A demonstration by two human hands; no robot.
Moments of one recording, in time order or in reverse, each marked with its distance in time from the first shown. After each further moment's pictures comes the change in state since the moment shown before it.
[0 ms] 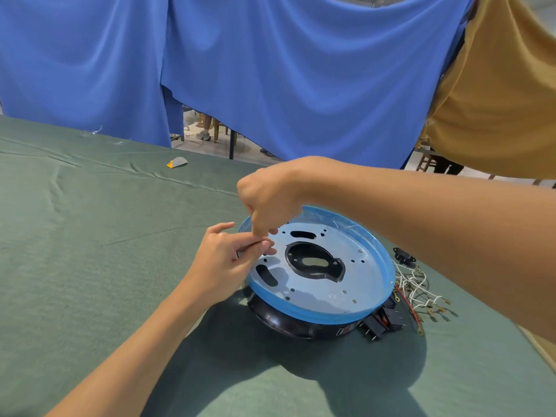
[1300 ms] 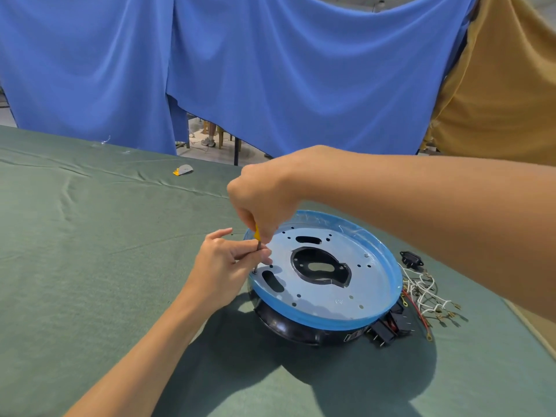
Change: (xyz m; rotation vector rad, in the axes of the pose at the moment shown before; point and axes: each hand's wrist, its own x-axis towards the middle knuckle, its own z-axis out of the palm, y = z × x) left_hand 0.000 -0.003 -0.005 0.024 0.065 -0.015; right_hand -0.002 -0.010 -0.013 -0.285 0.086 -0.102
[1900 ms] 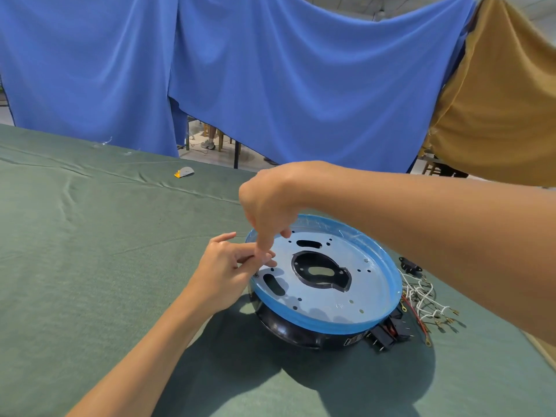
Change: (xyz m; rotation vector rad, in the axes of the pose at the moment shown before) left_hand 0.000 -0.002 -0.002 -0.023 -0.096 -0.008; right_hand -0.002 -0.003 0.000 0.131 -0.150 0.138
